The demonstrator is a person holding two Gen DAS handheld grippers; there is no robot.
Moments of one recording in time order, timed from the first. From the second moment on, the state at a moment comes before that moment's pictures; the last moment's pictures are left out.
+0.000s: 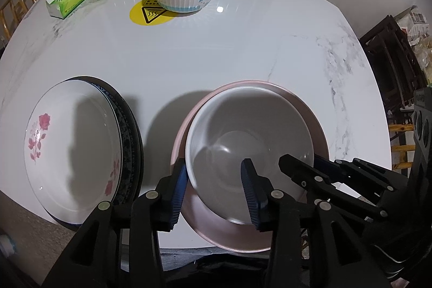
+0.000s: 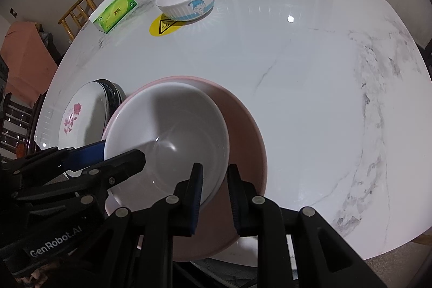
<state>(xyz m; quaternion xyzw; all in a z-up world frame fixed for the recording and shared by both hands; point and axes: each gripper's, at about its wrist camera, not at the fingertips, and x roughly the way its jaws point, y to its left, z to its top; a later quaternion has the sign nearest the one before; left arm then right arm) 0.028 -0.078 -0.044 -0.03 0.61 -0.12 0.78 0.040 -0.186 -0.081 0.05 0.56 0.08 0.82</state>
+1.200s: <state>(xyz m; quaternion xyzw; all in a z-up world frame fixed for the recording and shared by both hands) 0.028 -0.077 -0.022 0.00 0.54 -0.13 0.83 0.038 -0.194 -0.061 0.04 0.53 0.06 0.84</state>
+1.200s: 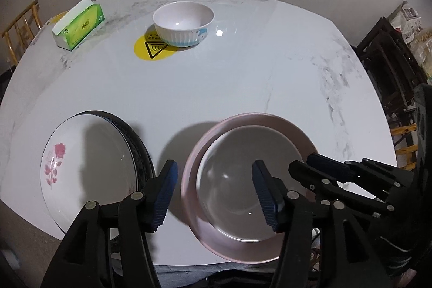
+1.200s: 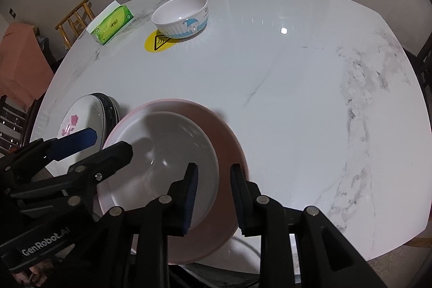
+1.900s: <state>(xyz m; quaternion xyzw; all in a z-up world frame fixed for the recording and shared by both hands) 0.044 -0.051 -0.020 -0.02 0.53 -0.10 0.84 0.049 -0.203 -0.040 0.03 0.50 0.07 0.86</state>
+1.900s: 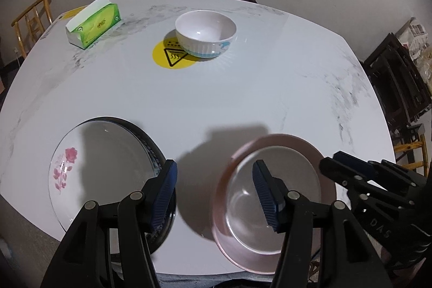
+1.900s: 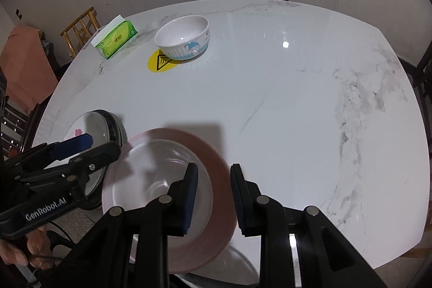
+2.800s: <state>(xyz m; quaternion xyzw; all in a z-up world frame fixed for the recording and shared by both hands) 0.110 -0.016 -0.044 -0.04 0.54 -0.03 0.84 0.129 -0.229 -0.052 0.02 0.50 0.08 0.86</state>
